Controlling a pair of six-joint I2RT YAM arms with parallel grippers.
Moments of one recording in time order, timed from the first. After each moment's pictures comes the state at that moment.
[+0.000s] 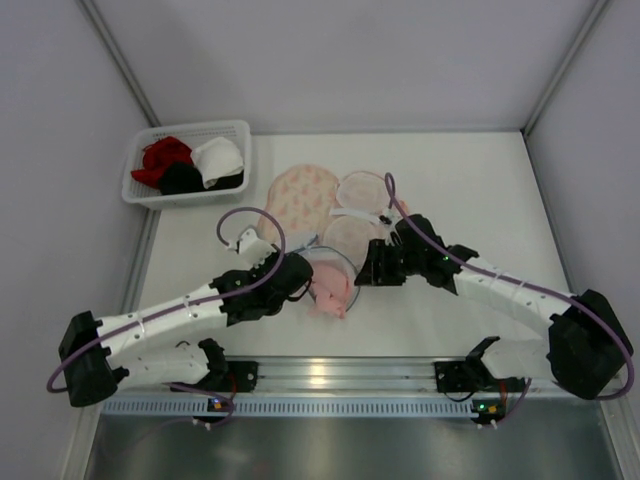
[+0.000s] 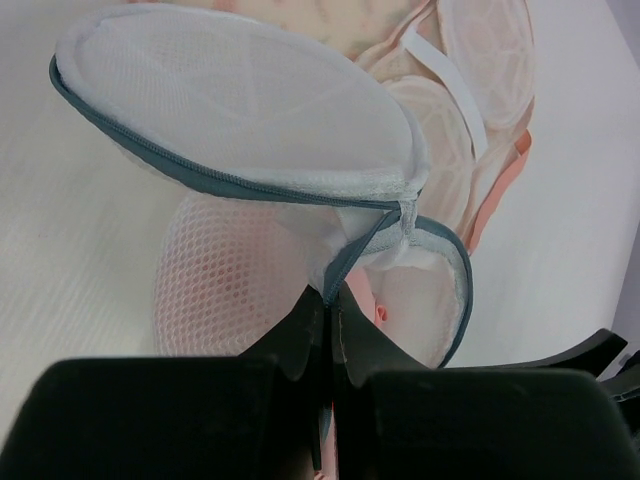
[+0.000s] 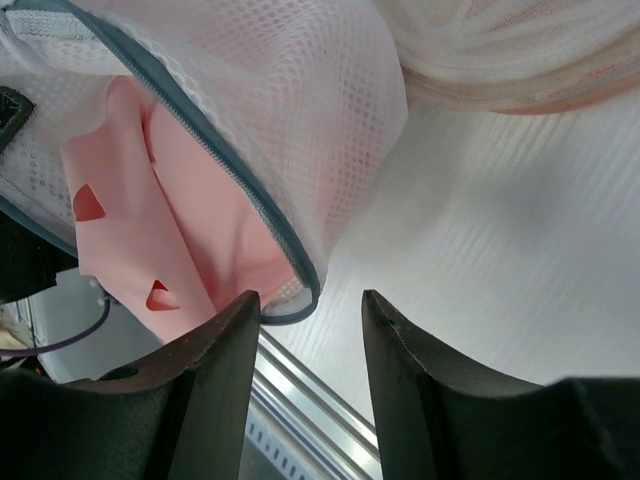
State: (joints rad) left arm -1.05 1.06 0.77 -0.58 -0.74 -1.50; right arm 0.67 1.25 0.73 -0.27 -0.36 0.65
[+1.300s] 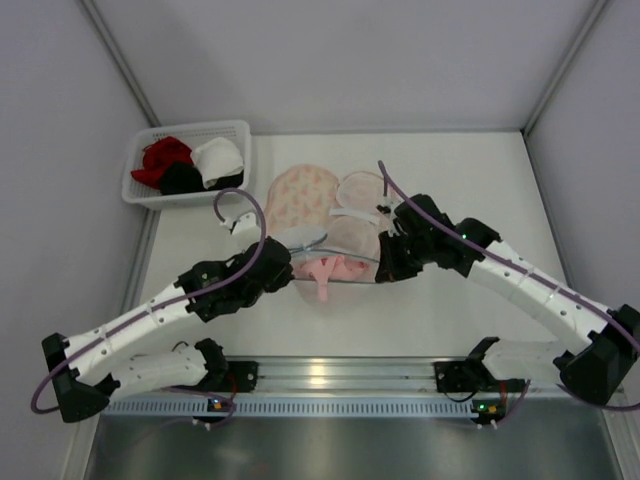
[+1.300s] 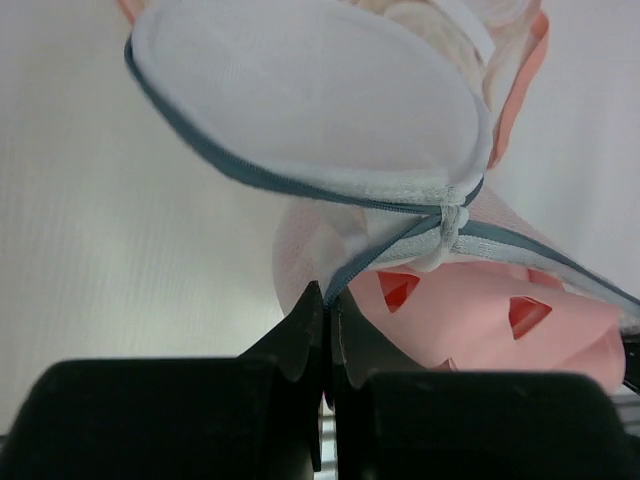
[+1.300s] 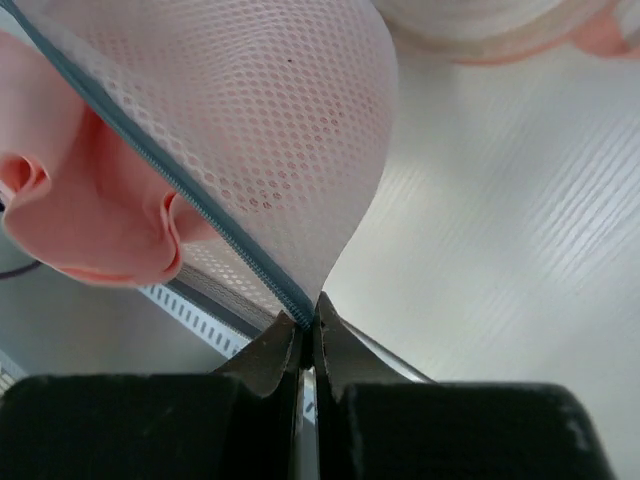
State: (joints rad) left arm -1.00 0.96 0.97 -0.82 -0.58 -1.13; right arm 0.74 1.19 1.16 -0.87 -0.19 0.45
